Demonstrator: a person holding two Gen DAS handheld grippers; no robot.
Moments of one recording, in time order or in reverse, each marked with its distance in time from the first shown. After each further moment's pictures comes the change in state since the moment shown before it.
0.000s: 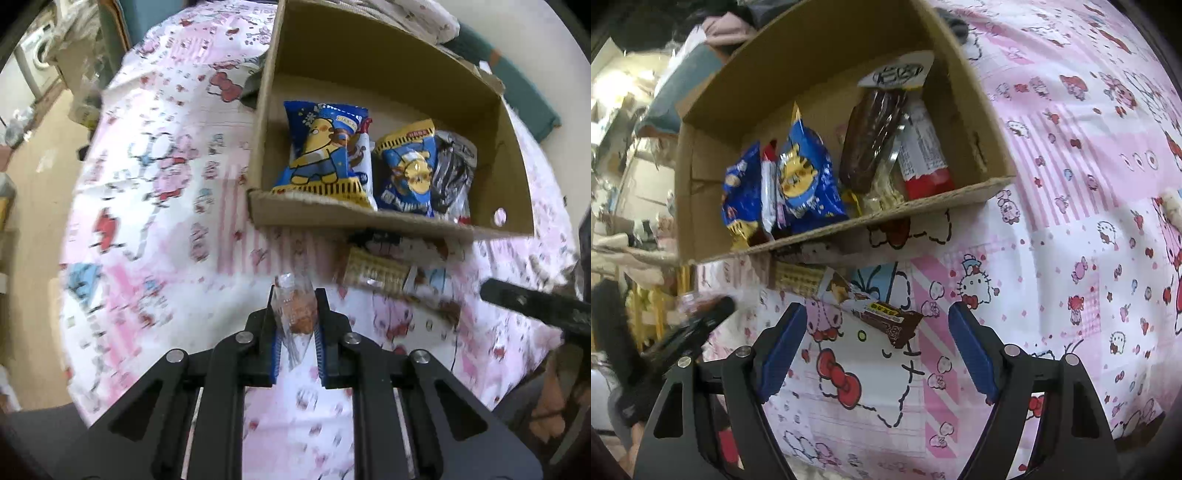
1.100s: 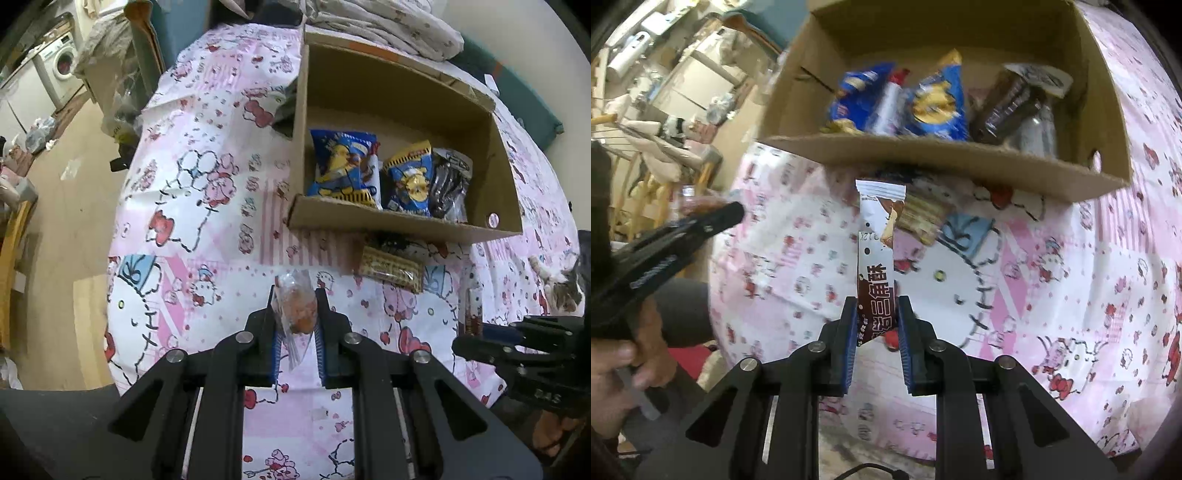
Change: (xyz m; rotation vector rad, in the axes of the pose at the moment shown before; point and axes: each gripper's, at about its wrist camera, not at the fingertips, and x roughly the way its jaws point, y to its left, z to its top) left arm -0.043 0.015 -0.011 -0.014 -0.095 0.057; right arm -0.020 0.075 -0.046 -0.376 0.071 0.075
